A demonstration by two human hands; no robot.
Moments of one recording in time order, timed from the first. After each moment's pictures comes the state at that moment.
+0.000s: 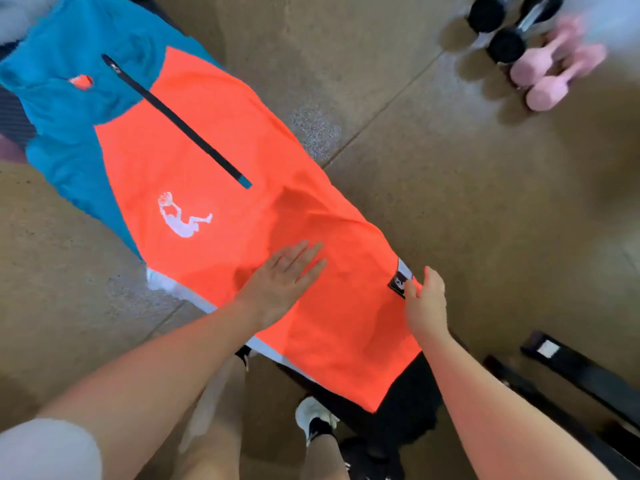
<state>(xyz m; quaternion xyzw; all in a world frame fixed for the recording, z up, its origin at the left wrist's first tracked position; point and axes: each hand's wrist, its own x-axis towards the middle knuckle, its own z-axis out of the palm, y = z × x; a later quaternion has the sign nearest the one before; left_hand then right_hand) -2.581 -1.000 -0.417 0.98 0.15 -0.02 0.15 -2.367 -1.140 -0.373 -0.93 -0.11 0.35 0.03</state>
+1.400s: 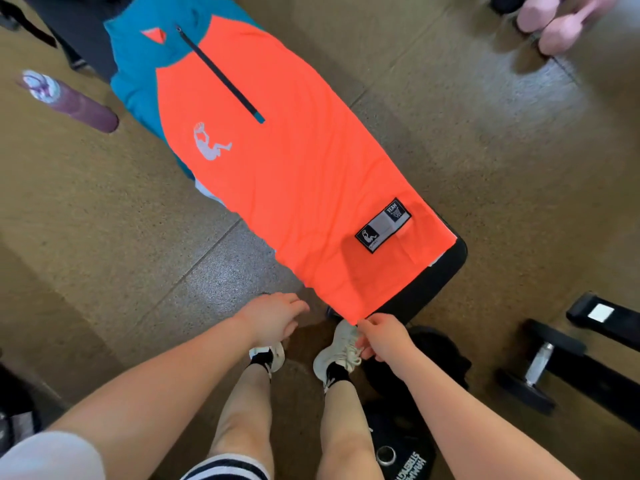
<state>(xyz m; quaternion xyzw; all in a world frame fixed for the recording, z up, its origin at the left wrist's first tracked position) -2.664 -1.221 -0.347 0.86 0.17 -0.36 0.32 -2.490 -1.352 -0.324 -0.78 -0.05 0.63 0.04</state>
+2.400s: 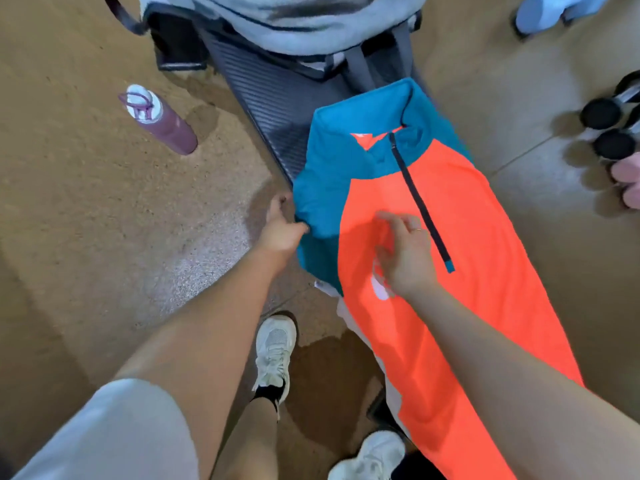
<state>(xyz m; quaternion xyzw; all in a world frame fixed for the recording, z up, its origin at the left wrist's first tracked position) -2.776 -0.850 -0.490 0.45 0.64 0.09 0.61 -2.594 -0.923 -0.398 -0.80 -0.51 0.30 0.06</state>
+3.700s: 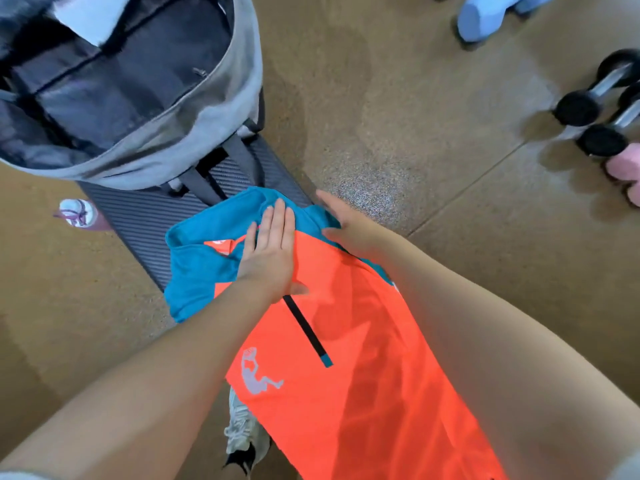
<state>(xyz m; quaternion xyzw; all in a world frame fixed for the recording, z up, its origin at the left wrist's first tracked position) -2.565 -0.782 -0.393 0.79 0.47 -0.32 0.22 -2.399 -0.788 -0.427 -0.64 -0.48 0.59 0.12</state>
